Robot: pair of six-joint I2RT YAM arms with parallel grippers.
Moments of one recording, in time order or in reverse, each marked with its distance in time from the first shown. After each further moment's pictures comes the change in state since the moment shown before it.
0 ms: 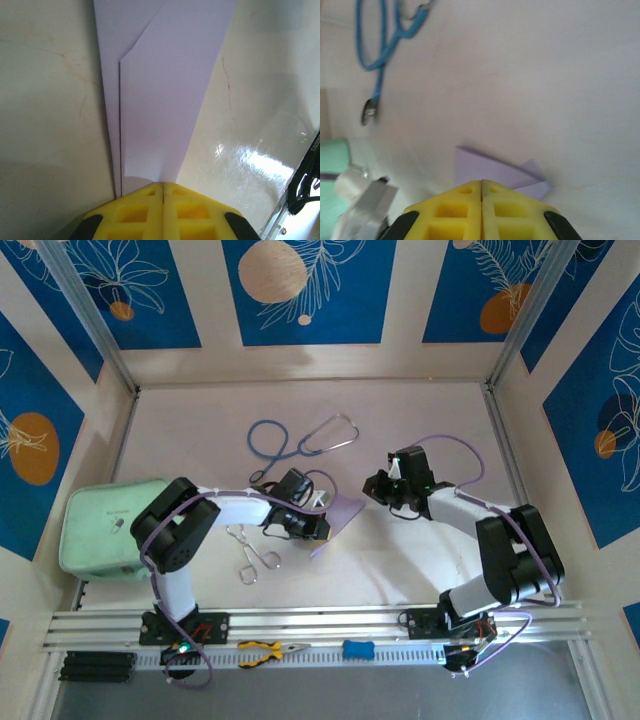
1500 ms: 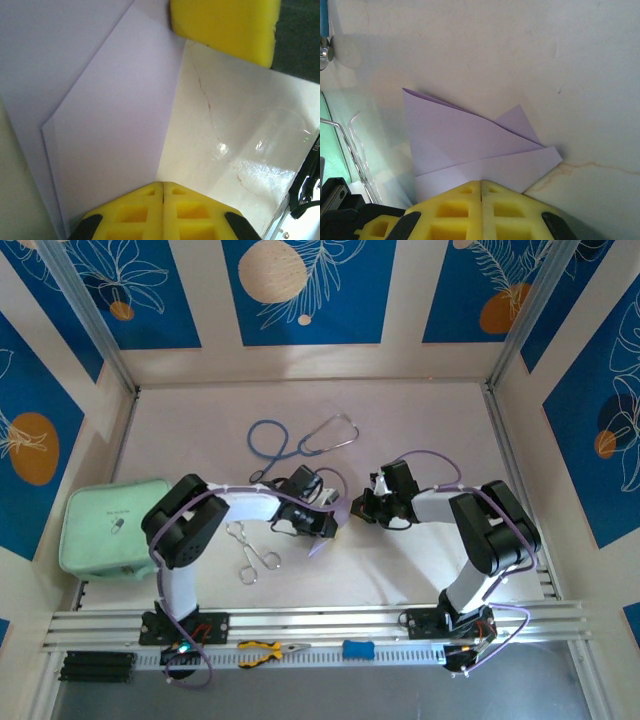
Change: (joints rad) left arm -0.028 0.055 0.088 -0.045 -0.001 0.043; right arm 0.042 0.203 -0.032 0.072 -0.126 0.003
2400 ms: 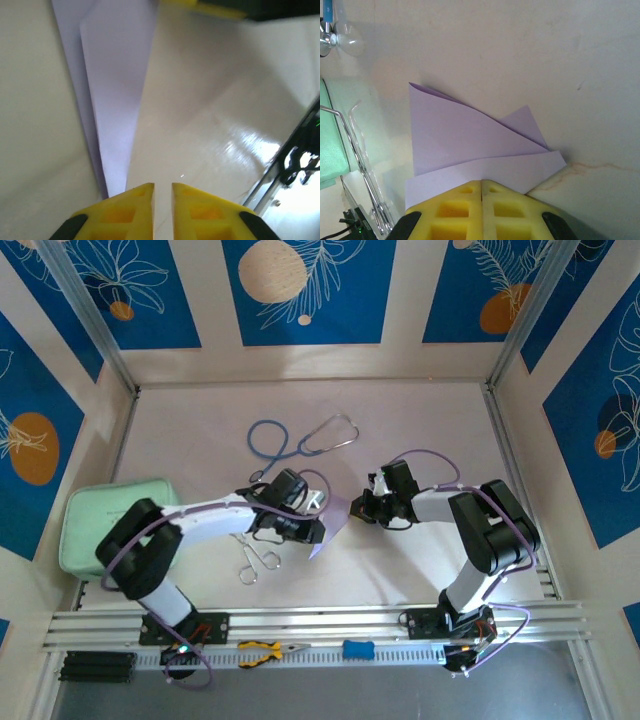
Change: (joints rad) left arm 0.001 -0.315 -0.129 -0.106 -0.101 -0.013; right arm 0.000 0.005 0.002 0.003 -0.035 -0.050
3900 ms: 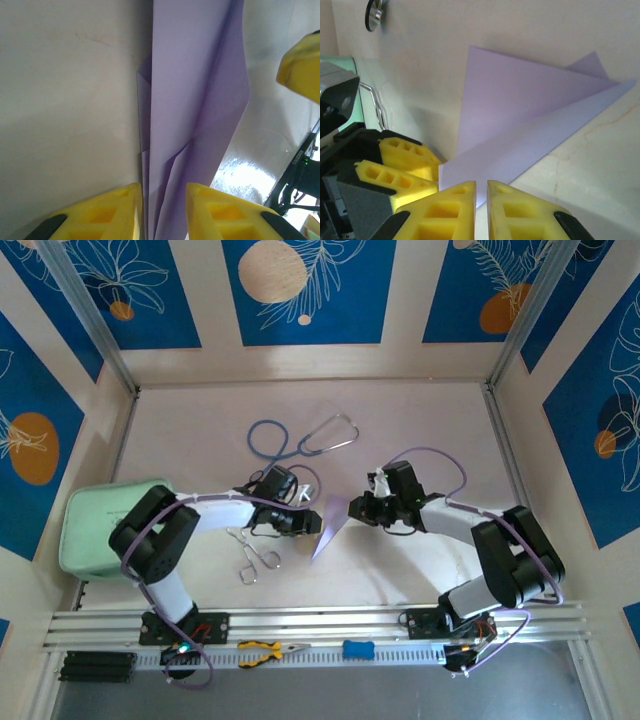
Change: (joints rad) left arm 0.102 0.145 -0.050 0.189 0.103 -0.103; right arm 0.060 -0.212 -0.055 -0.080 0.008 0.001
